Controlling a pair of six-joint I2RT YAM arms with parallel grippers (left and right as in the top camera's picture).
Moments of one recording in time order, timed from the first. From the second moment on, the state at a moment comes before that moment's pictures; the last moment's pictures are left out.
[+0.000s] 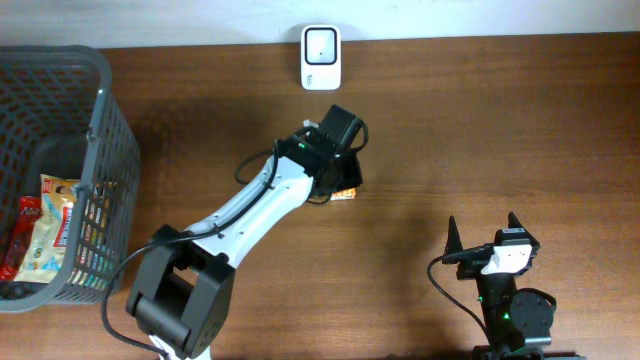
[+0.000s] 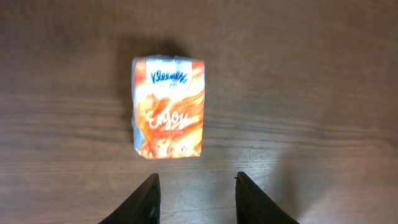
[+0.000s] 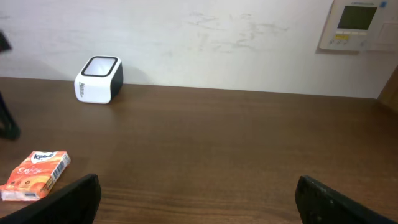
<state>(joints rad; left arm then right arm) -0.62 1.90 1.48 -0.71 0.06 -0.77 0.01 0.01 0.01 -0.08 0.00 -0.05</state>
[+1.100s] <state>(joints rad) 0.59 1.76 2.26 -1.54 -0.27 -0.32 0.01 0.01 0.01 -0.08 0.00 -0.05</state>
